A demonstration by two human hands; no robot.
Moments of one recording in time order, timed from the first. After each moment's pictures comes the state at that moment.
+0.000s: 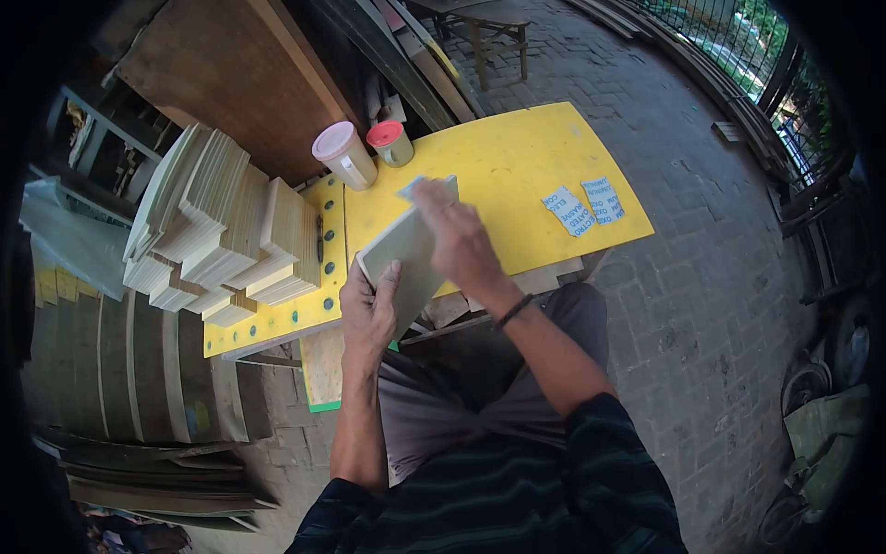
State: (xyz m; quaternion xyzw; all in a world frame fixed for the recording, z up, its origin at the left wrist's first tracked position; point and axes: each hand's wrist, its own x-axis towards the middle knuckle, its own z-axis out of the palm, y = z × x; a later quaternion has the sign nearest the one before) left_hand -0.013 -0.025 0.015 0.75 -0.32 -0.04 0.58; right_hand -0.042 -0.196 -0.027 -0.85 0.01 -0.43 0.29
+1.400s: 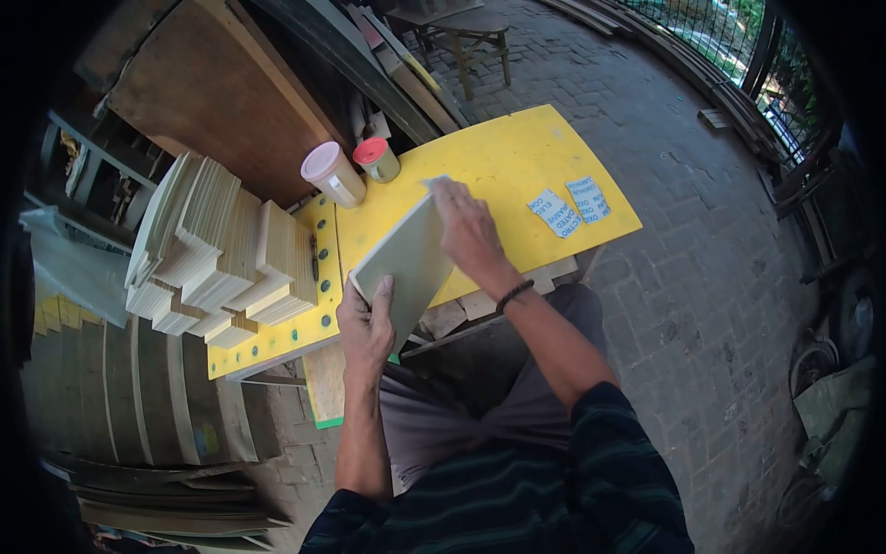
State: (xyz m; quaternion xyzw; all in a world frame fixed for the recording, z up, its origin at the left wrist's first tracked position) left_hand -0.024 -0.029 0.019 0.76 -0.31 -0.04 0.57; right_hand -0.033 -0.233 -0.044 -0.86 0.11 -0.43 0.25
